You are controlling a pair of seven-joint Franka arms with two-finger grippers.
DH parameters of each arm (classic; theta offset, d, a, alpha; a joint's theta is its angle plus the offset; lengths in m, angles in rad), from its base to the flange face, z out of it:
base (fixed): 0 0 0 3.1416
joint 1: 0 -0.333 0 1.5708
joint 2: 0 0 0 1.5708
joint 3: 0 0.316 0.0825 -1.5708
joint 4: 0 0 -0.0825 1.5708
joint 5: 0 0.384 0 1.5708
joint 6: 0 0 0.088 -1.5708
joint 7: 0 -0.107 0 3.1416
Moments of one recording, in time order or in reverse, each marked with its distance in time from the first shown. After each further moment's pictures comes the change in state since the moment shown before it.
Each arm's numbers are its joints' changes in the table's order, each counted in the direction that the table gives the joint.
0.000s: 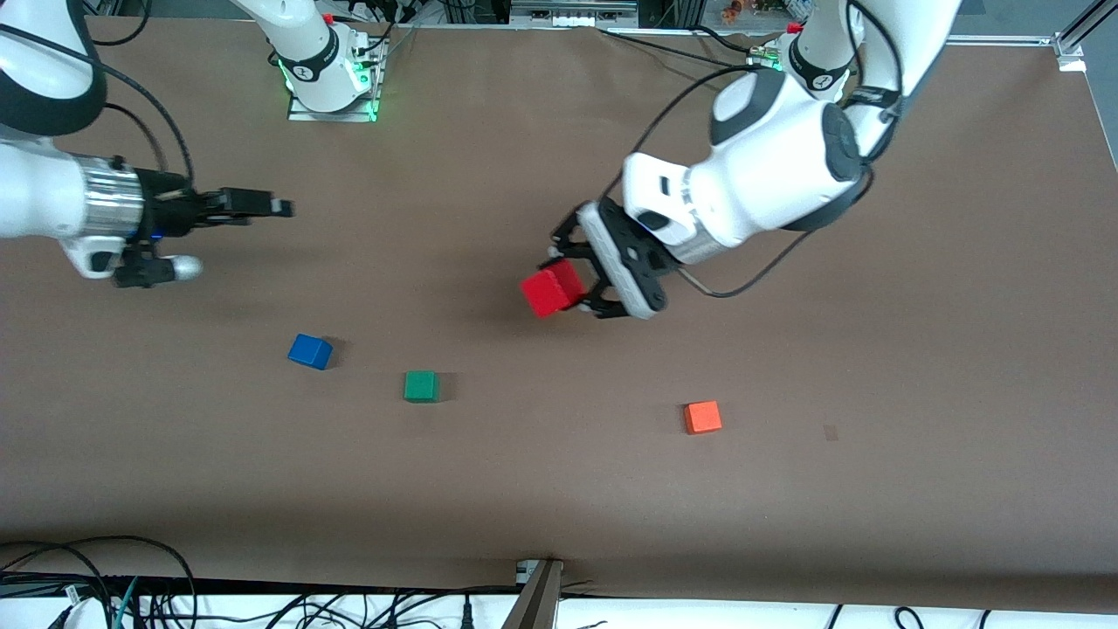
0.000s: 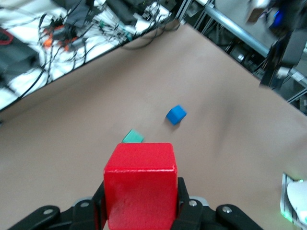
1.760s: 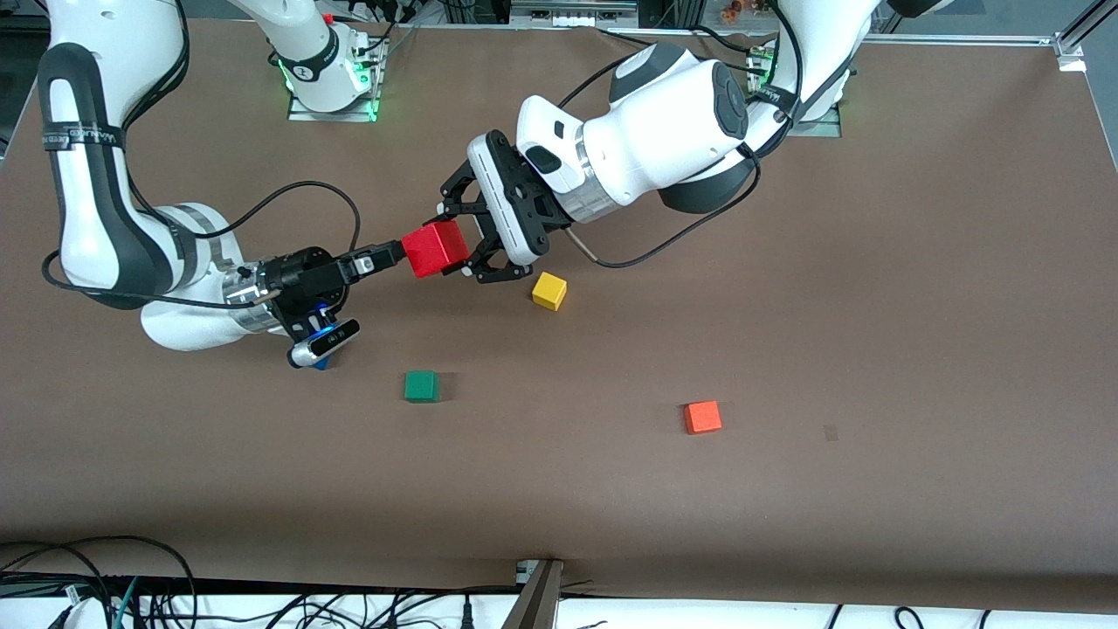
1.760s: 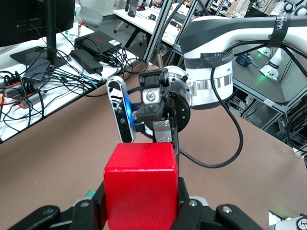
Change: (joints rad) left arm 0.180 0.109 0.000 -0.167 0.000 0.136 -0.012; right arm -0.088 0.323 0.015 0.008 1.177 -0.061 0.005
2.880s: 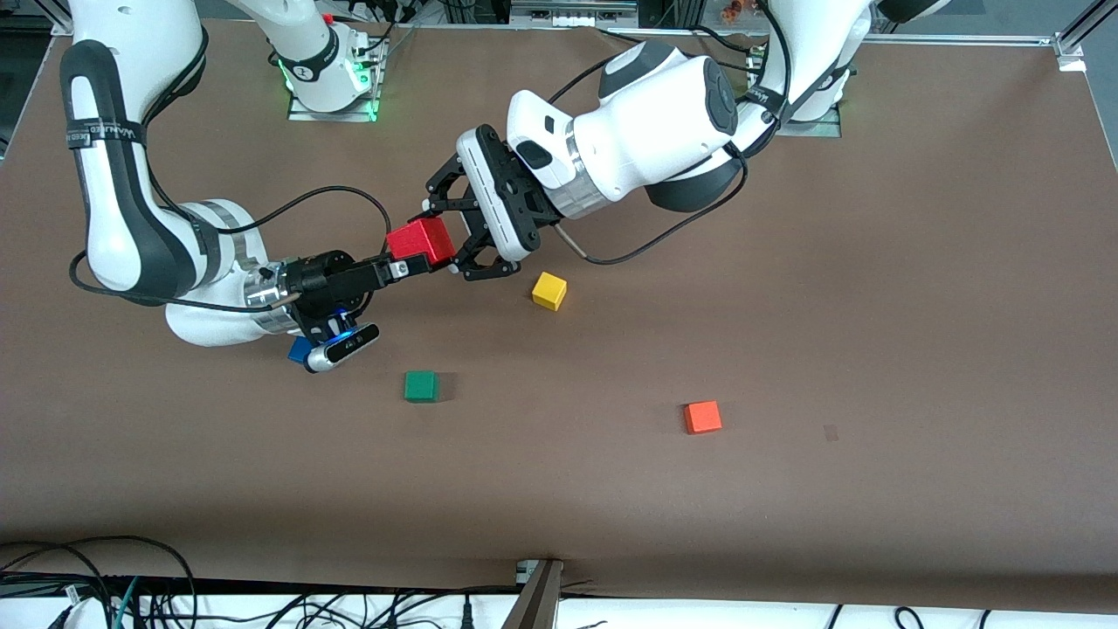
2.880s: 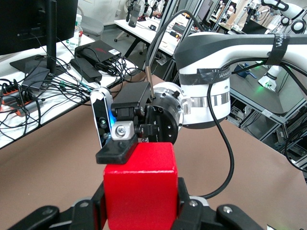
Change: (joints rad) left arm 0.026 0.023 0.001 -0.034 -0.004 0.045 0.023; right arm -0.040 0.000 -0.001 -0.006 0.085 0.059 0.005
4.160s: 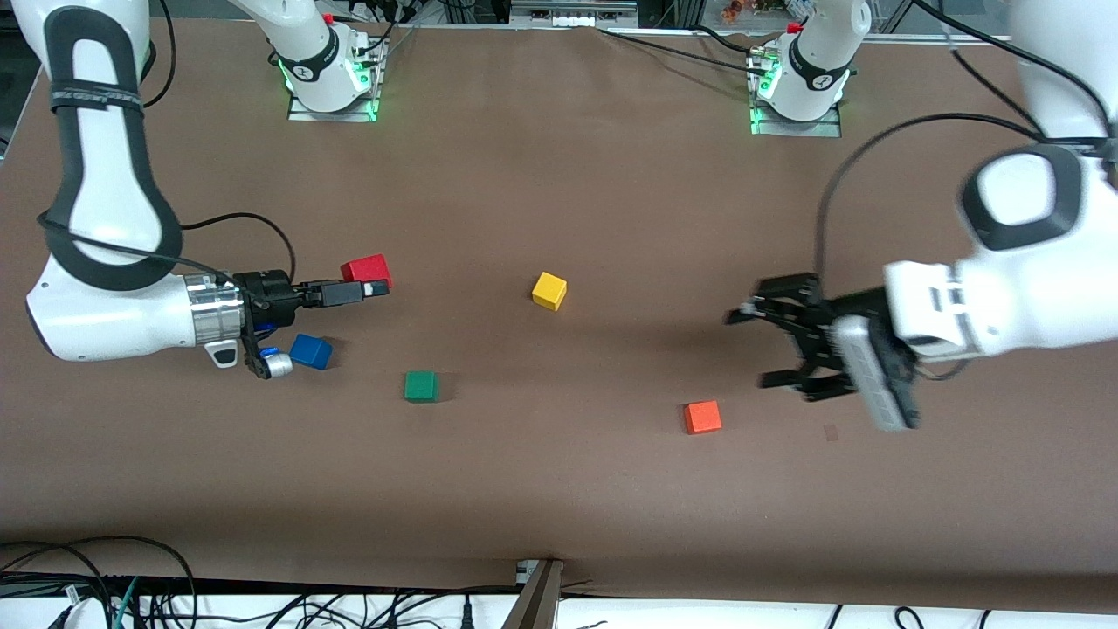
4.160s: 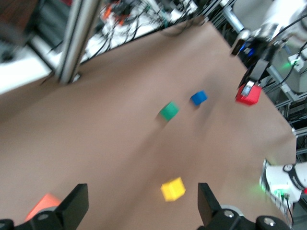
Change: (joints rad) left arm -0.659 -0.030 -0.049 -0.032 0.035 -0.765 -0.051; right arm 0.067 -0.001 -0.027 -0.190 -1.030 0.132 -0.002
